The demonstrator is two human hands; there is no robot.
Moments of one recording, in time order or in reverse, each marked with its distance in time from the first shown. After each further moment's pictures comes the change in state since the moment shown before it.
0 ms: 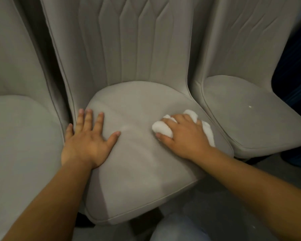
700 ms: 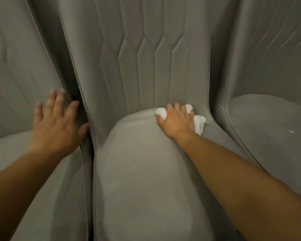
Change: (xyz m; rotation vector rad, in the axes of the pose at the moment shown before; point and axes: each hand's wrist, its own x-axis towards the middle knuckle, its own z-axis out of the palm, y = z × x) left_hand 0.080 -0.086 -0.095 0.256 0.492 0.002; right_hand 0.192 -0.024 0.043 0.006 0.173 0.162
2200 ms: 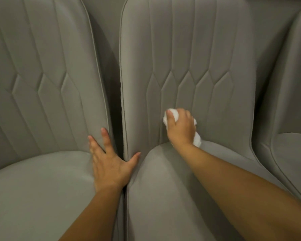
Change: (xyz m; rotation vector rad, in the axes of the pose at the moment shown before) left_hand -0.005 0.035 0.061 -0.687 0.021 -0.477; right_hand 0.061 -0.125 -0.020 0.689 0.381 0.087
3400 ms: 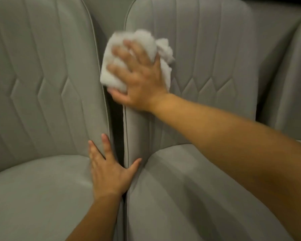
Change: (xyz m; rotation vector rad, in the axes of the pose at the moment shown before) left_hand 0.002 0.000 -0.004 0.020 -0.023 -0.024; right_hand 0.074 -0.162 -0.016 -0.384 0.149 -1.122
